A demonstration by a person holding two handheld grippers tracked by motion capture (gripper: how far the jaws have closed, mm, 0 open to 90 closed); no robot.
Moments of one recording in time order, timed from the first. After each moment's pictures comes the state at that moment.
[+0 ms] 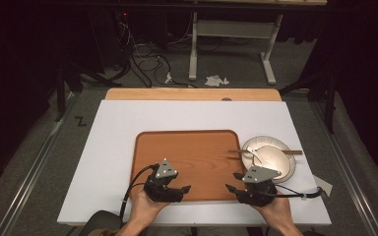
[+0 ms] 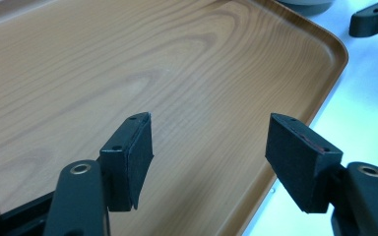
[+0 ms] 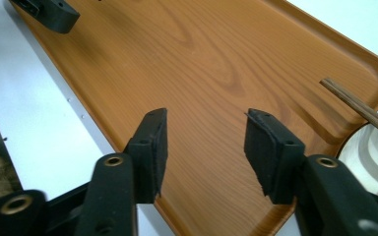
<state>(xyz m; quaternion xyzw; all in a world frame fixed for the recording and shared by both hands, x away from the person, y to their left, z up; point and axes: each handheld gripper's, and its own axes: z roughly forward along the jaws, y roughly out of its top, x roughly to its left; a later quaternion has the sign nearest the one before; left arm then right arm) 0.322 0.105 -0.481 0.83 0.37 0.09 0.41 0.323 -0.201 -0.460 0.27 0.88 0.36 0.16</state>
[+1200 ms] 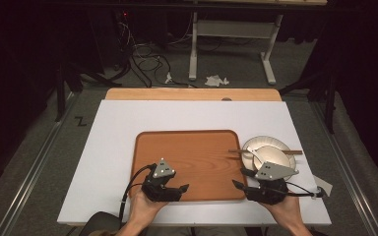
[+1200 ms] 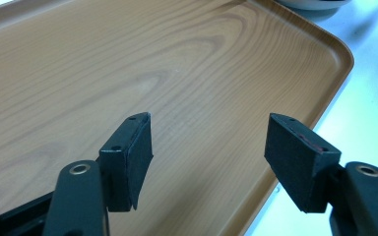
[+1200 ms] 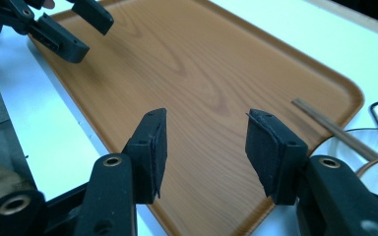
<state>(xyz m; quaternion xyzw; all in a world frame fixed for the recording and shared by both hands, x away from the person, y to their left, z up) 0.321 0.110 -0.479 0.82 0.38 0.10 0.41 0.322 -0.222 -0.440 0.27 0.86 0.41 0.17</state>
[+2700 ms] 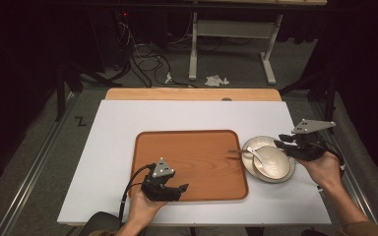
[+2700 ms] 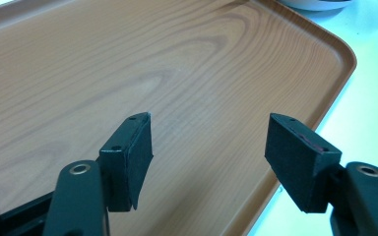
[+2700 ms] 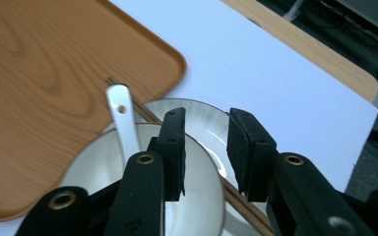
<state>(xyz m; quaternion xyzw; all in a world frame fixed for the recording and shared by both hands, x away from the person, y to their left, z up) 0.322 0.111 -0.480 0.82 0.38 0.09 0.41 0.412 -0.311 -0.382 0.33 0.86 0.31 0.23</state>
